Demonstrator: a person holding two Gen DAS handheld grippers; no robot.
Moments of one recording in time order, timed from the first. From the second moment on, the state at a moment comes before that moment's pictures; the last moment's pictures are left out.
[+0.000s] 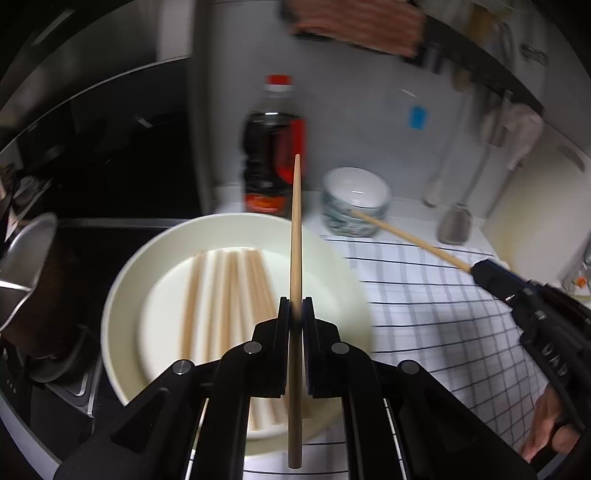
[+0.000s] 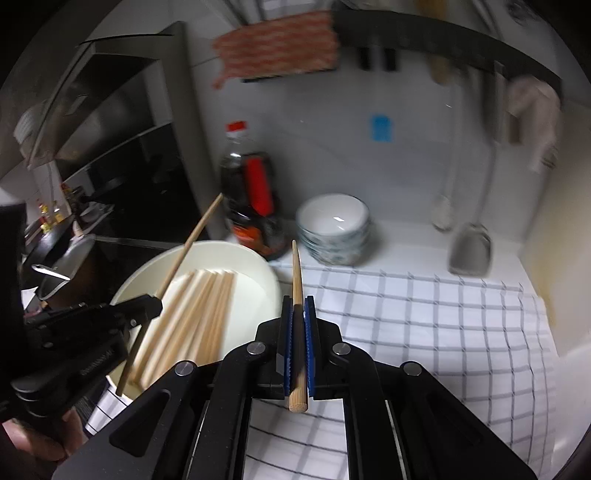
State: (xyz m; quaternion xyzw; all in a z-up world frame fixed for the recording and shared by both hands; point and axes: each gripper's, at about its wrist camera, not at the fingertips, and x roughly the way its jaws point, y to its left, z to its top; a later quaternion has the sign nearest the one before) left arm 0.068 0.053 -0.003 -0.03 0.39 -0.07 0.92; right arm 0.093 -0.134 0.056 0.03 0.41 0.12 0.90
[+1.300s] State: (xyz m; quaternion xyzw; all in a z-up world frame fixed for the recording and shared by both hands) left arm 0.087 0.148 -0.033 -0.05 0.48 0.05 0.88; right arm 0.110 -0.041 0.014 0.01 0.50 0.14 0.85
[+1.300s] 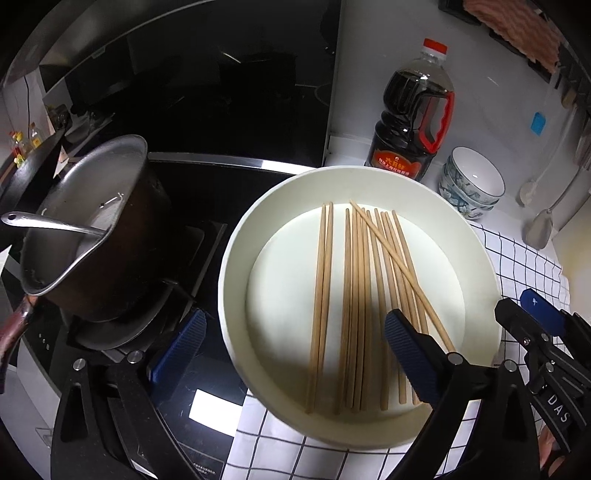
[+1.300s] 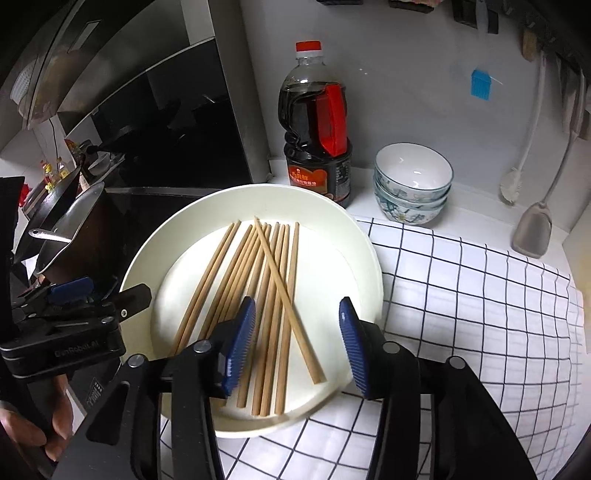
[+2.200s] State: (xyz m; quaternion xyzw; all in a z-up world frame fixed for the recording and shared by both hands) left arm 0.058 0.137 -0.011 -0.05 0.46 0.06 0.88; right arm 0.085 -0.053 0.038 0.01 0.50 0.14 0.85
